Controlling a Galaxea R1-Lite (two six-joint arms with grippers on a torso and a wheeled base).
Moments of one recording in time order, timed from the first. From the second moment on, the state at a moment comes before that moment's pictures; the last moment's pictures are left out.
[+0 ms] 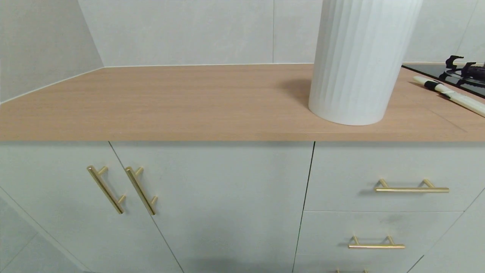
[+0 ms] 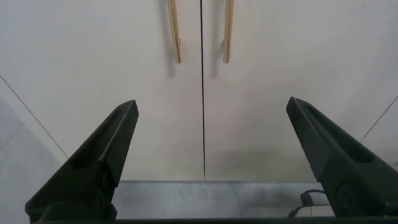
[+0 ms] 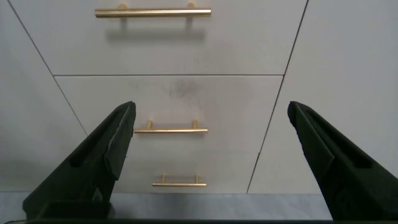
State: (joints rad) left arm 0.00 0.00 0.00 0.00 -0.03 0.01; right arm 0.00 0.00 0.00 0.00 -0.02 -0.01
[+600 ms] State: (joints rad) left arm 0.00 0.00 0.00 0.00 -0.03 0.01; right arm 0.00 0.00 0.00 0.00 -0.02 -0.01
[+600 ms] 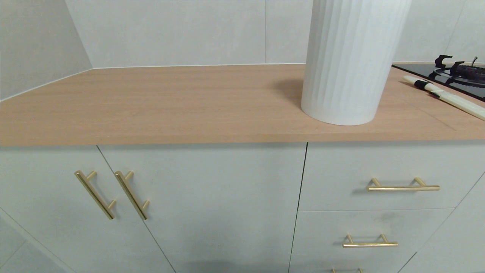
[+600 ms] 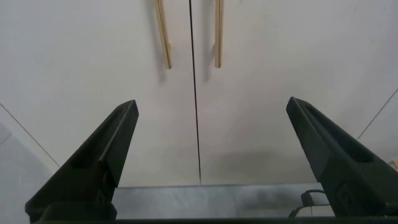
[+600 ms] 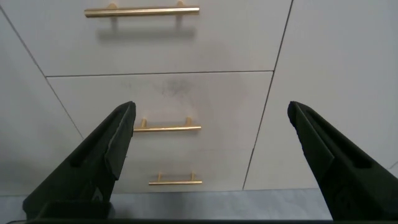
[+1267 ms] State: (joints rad) left arm 0.00 0.00 0.00 0.00 -0.03 0.01; right arm 0.00 0.00 0.00 0.00 -0.02 -0.01
